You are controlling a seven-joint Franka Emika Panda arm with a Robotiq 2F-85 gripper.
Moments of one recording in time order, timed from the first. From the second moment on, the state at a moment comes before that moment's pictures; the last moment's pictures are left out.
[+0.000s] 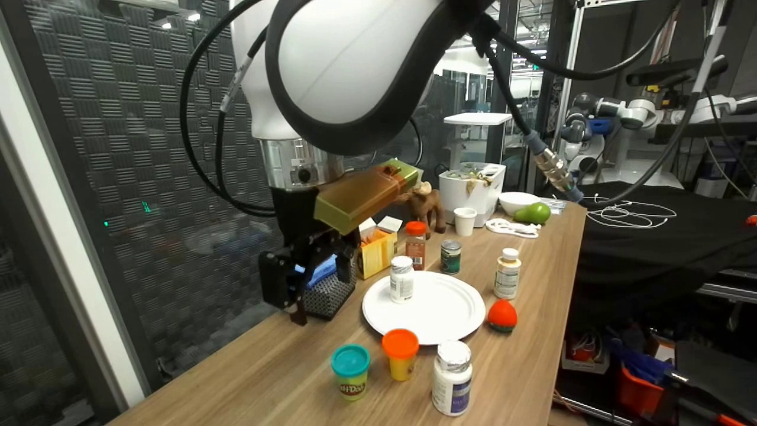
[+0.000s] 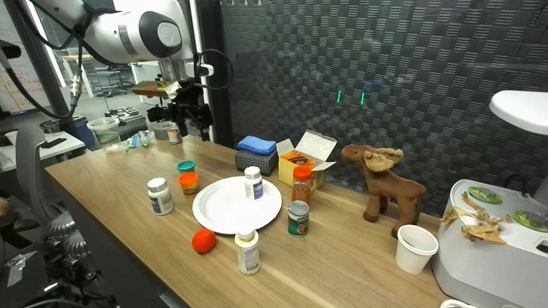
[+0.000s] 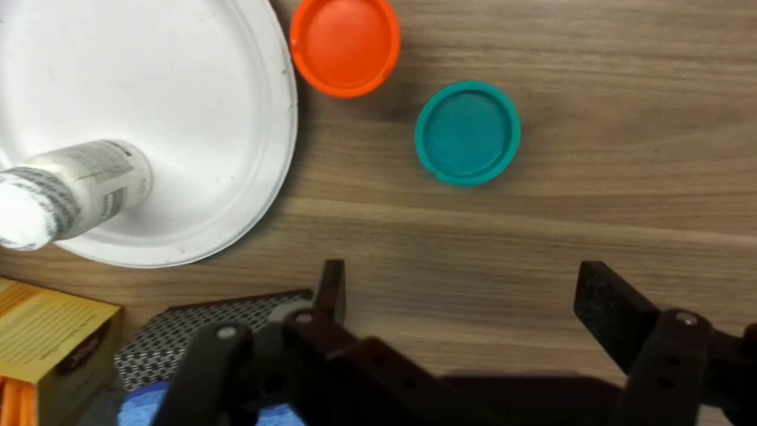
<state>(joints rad) 0.28 0.39 0.15 -1.86 -0.19 2.25 0.31</state>
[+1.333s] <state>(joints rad) 0.26 0.52 0.17 -1.89 -0.09 2.25 0.14</state>
